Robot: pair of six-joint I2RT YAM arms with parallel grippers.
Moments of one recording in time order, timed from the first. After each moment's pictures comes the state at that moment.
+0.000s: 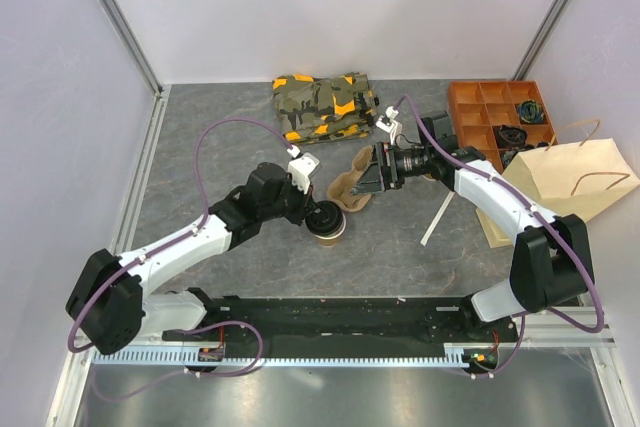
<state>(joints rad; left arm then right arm) -0.70 1.22 0.72 -0.05 0.16 -0.08 0.33 1.47 1.07 -0.35 -0.99 0.30</state>
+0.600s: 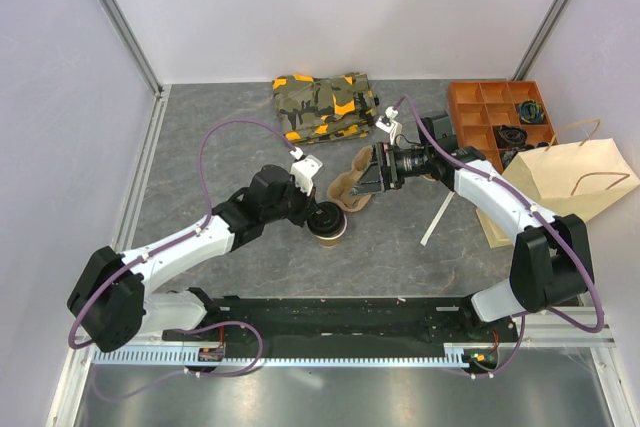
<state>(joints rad) -0.72 1.23 0.71 -0.03 0.13 -0.08 0.33 1.47 1.07 -0.35 -1.00 0.30</state>
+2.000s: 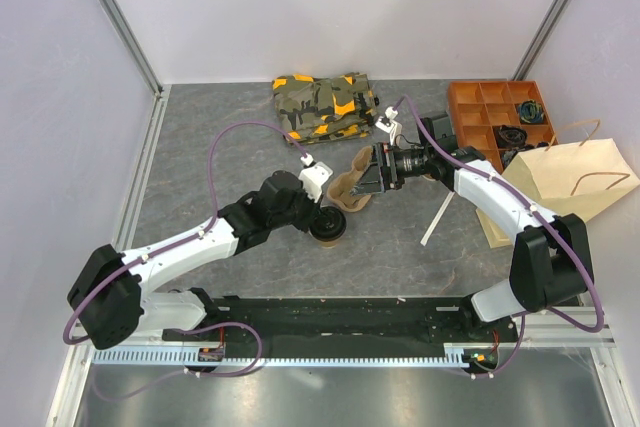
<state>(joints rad) -0.82 1.24 0.74 -0.10 0.01 -0.04 0.33 1.47 1.07 -0.35 -1.00 0.29</state>
